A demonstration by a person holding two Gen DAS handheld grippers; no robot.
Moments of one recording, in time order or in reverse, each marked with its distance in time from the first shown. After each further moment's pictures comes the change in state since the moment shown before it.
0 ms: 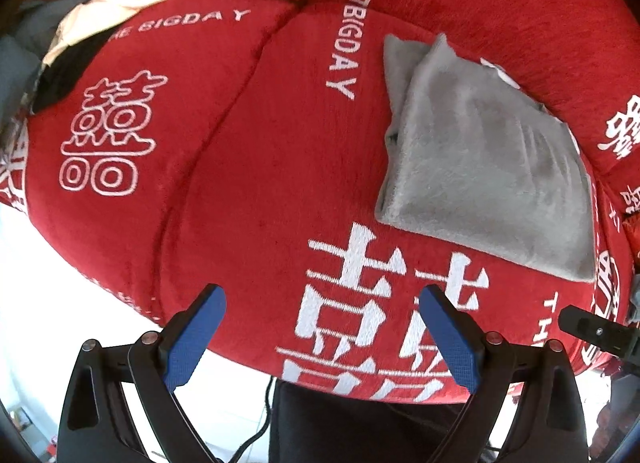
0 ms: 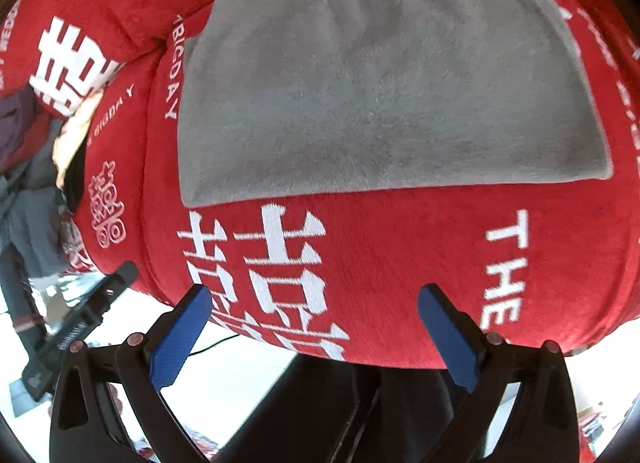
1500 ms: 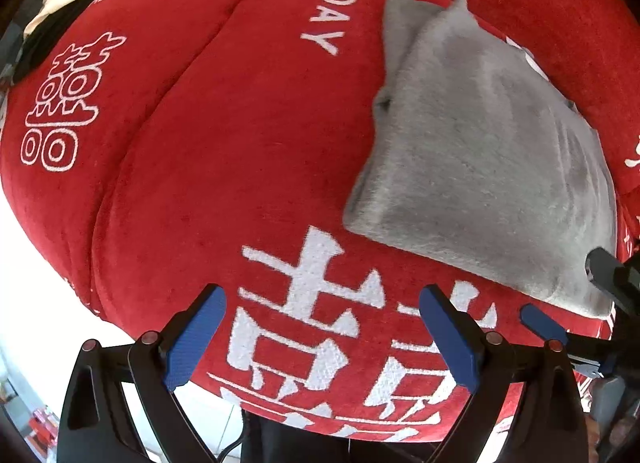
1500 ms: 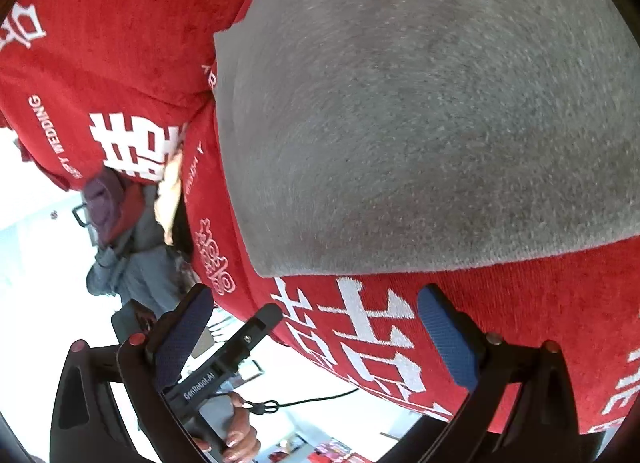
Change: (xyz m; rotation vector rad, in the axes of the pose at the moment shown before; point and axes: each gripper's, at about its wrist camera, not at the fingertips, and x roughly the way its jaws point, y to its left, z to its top) left arm 0.076 -0.048 0.020 -0.073 0.057 0.001; right arm 0.073 -0.041 0.041 0.205 0.002 0.558
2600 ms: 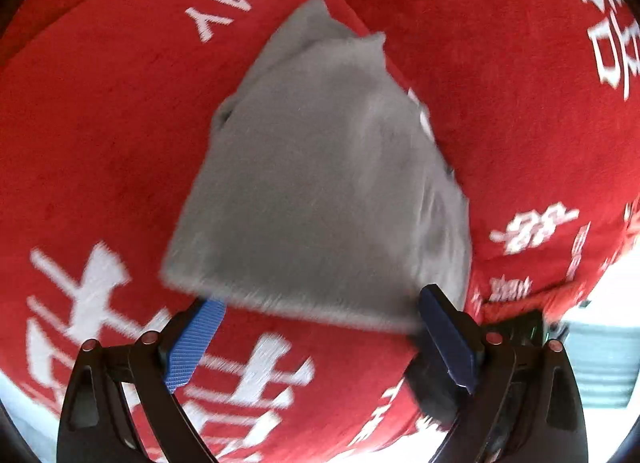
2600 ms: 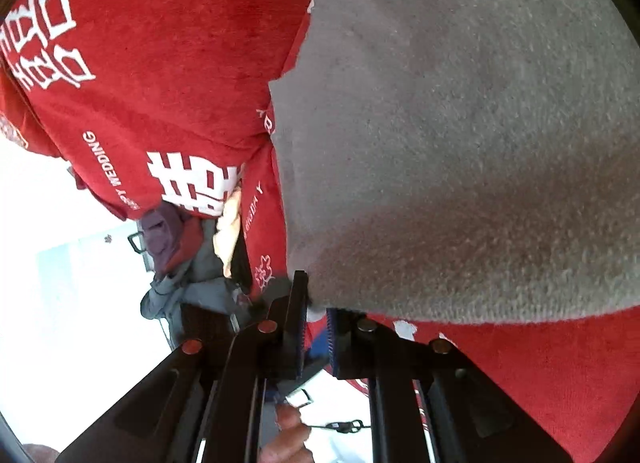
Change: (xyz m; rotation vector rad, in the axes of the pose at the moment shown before) left arm 0.031 -0.055 0.033 -0.260 -0.045 -0.632; right arm -0.020 0.004 0.014 -0.003 -0.111 0.212
